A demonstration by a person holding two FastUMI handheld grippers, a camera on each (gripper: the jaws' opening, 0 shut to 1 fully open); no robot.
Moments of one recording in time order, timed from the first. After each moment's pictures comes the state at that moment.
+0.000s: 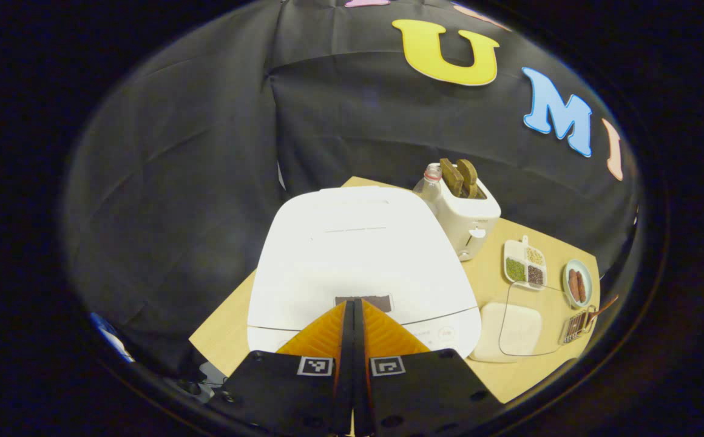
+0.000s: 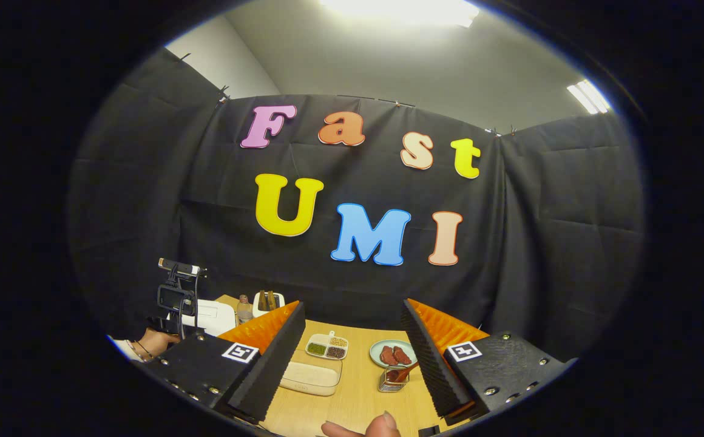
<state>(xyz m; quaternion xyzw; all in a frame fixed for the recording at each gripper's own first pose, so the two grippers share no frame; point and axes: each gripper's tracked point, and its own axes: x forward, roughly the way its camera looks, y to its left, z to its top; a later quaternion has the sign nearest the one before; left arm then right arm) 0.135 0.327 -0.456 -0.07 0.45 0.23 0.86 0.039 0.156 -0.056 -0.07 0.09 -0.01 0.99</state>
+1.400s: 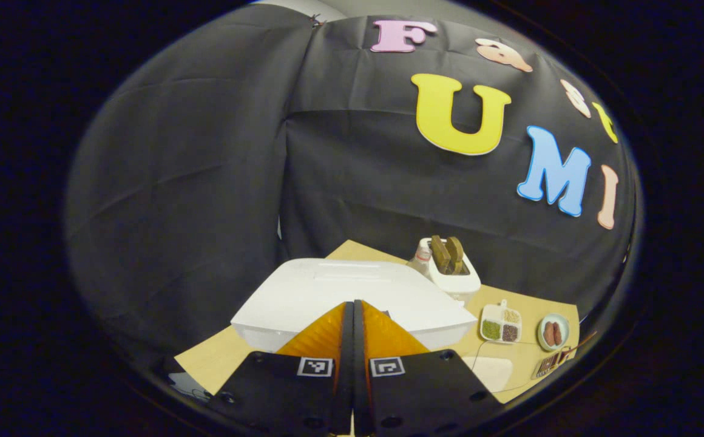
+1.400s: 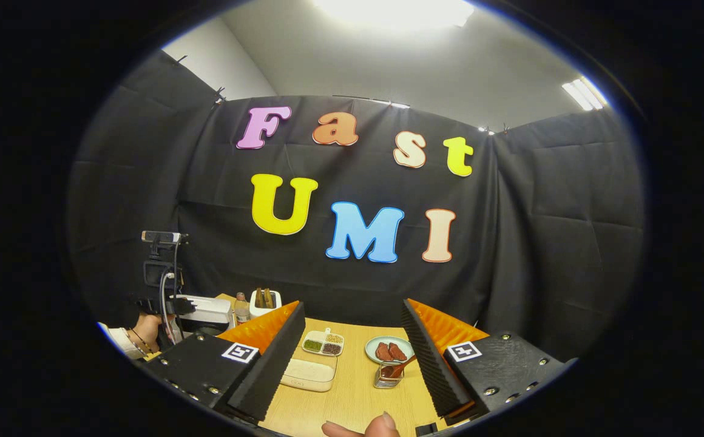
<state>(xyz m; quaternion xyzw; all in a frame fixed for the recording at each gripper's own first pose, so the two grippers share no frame) 0.179 0.354 -0.378 -0.10 0.30 0.25 0.92 0.017 0.139 -0.058 -0.05 0.09 -0.02 0.99</state>
